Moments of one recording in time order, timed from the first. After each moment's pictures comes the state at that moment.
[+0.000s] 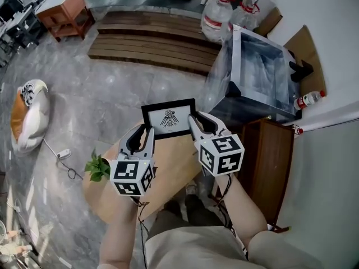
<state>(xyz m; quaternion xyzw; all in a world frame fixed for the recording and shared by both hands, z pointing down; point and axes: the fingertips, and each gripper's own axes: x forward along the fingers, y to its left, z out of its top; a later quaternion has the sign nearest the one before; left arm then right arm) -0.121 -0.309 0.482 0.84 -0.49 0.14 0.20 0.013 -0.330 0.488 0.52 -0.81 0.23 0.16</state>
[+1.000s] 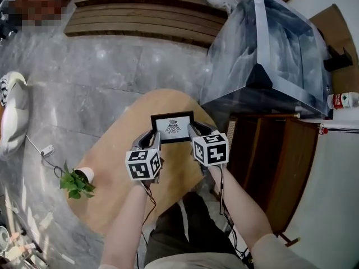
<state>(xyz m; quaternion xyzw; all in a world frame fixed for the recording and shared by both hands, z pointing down) -0.069 -0.355 0.875 0.76 -0.46 0.24 0.38 0.066 -0.360 0.871 0.49 -0.72 0.39 0.28</state>
